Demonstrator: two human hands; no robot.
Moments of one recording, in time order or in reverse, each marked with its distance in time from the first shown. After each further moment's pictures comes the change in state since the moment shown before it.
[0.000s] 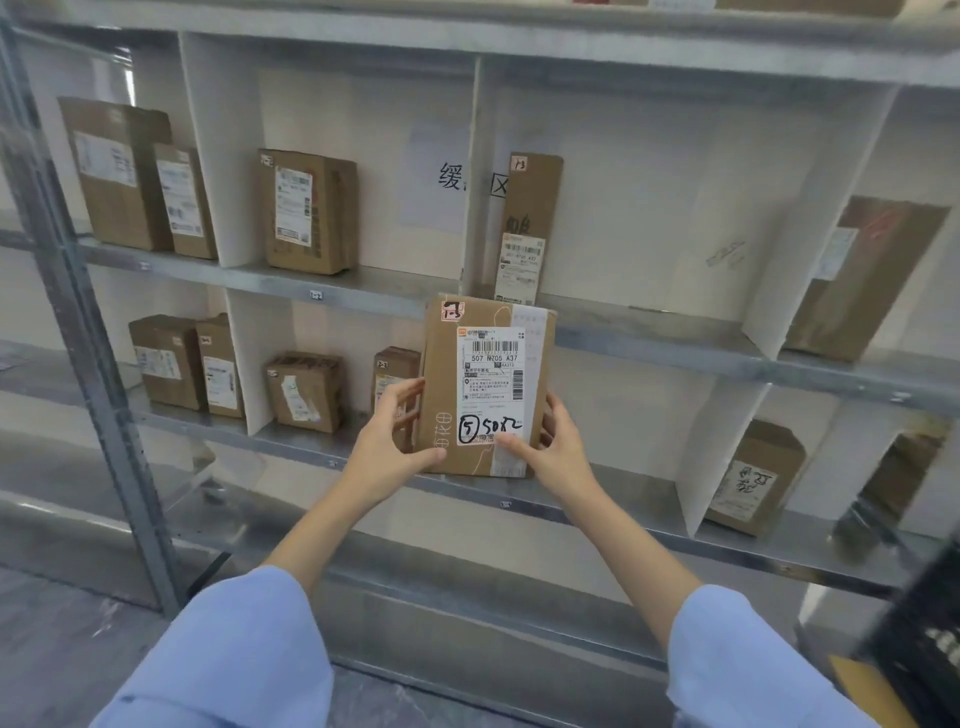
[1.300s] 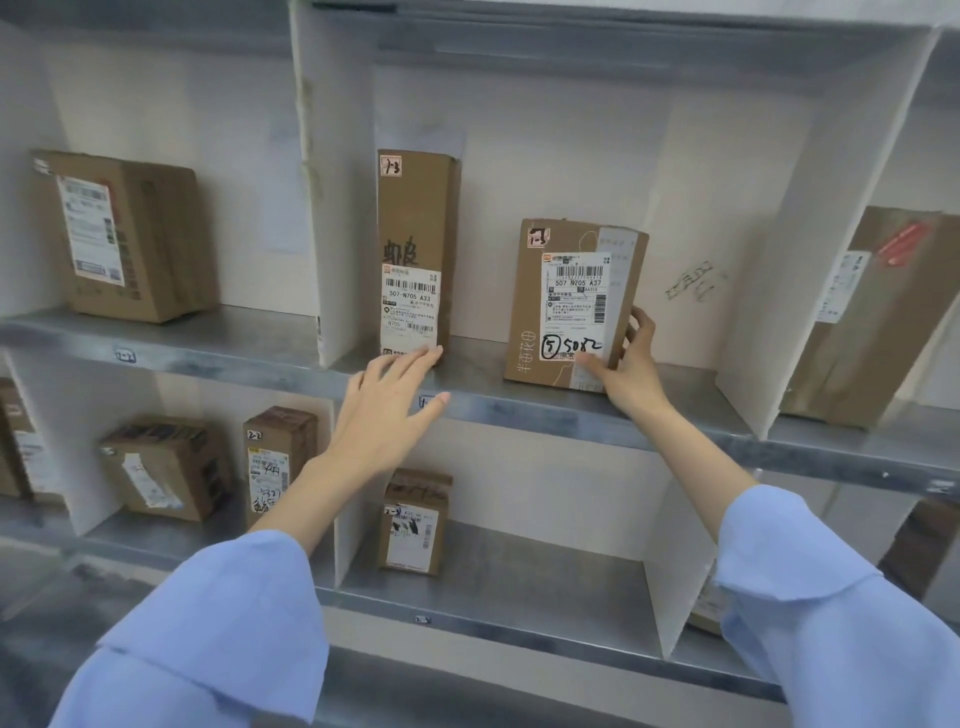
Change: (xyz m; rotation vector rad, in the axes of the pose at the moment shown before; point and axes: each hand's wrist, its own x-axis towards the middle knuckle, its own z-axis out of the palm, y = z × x) left_hand 0.249 -0.004 0.136 0.928 0.013 0.210; right_hand 0.280 0.044 -0.237 -0.246 0.268 -0.159
